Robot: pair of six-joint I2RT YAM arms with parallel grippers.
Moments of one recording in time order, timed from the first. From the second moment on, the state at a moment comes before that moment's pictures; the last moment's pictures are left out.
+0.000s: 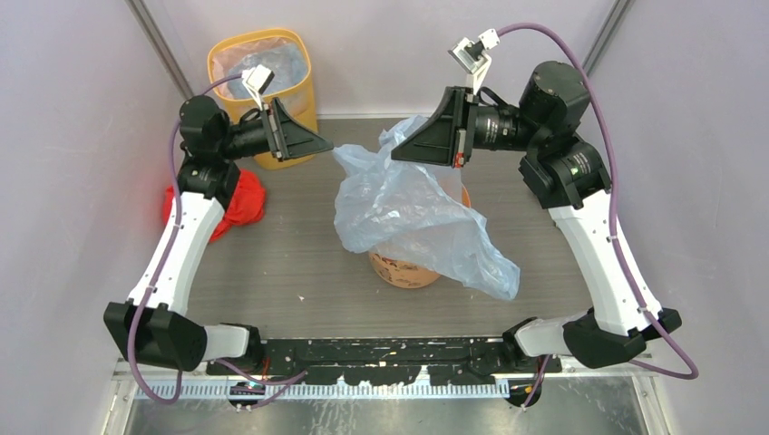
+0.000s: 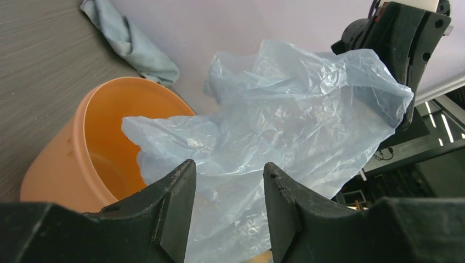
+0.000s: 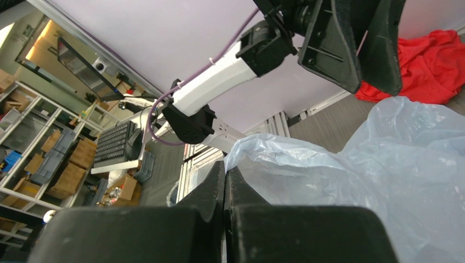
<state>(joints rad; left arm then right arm) -0.15 1.31 1.33 0.15 1.15 -1.02 0.48 1.33 1.87 -0.43 -1.02 0.74</state>
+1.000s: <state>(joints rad) -0.15 1.35 1.45 -0.54 1.04 -0.64 0.48 1.28 1.81 -0.55 -0.99 0.62</state>
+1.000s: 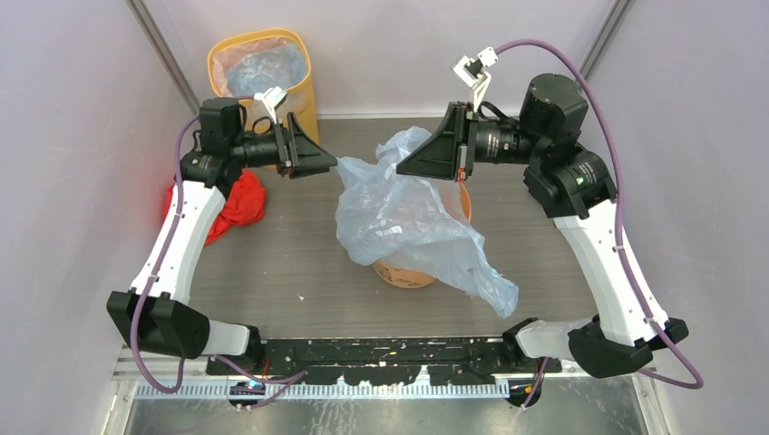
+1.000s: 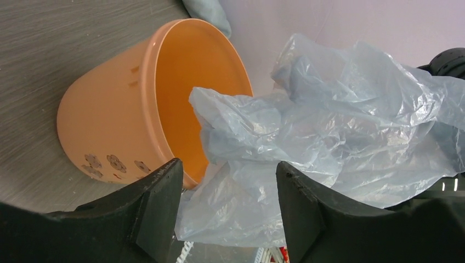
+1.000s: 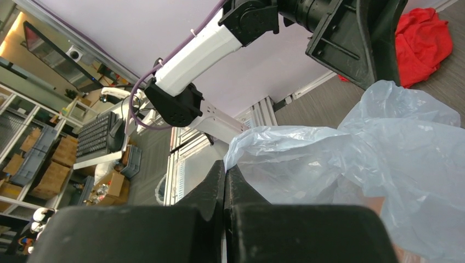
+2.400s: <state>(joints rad) -0.23 1.27 1.38 -0.40 1.06 -0.76 0.50 1.30 1.78 -0.57 -0.93 0.60</state>
